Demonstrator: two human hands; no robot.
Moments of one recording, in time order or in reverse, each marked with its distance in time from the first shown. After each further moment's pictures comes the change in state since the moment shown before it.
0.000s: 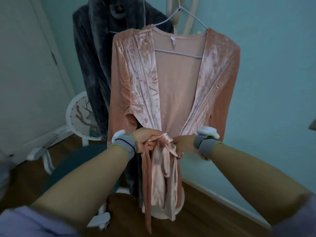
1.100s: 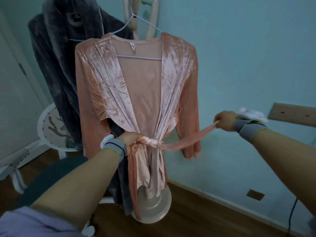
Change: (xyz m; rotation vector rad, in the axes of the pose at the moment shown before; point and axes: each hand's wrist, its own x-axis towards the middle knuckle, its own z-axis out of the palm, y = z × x) left_hand 0.038 -0.003 0.053 0.016 0.250 -0.079; right_hand -0.114 0.169 -0.055 -0.078 0.516 0.495
